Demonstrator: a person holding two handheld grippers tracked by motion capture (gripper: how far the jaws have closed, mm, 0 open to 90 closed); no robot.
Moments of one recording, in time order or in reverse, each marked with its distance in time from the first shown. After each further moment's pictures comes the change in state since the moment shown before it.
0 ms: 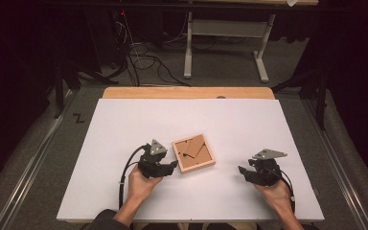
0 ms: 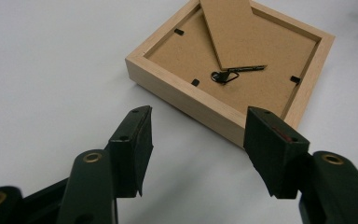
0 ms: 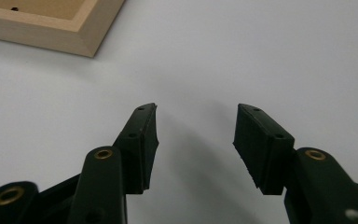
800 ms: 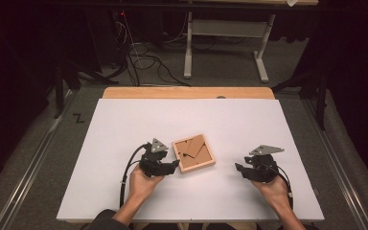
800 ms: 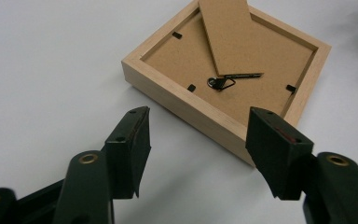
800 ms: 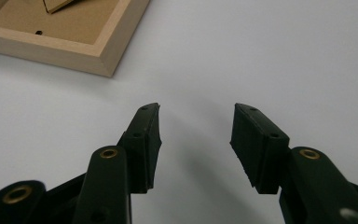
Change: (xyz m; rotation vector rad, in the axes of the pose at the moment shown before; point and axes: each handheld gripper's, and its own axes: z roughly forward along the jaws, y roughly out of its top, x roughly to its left) left arm -0.002 0.005 0.002 0.004 -0.003 -0.033; right arm 0.006 0.016 -0.001 0.001 0.025 -0.001
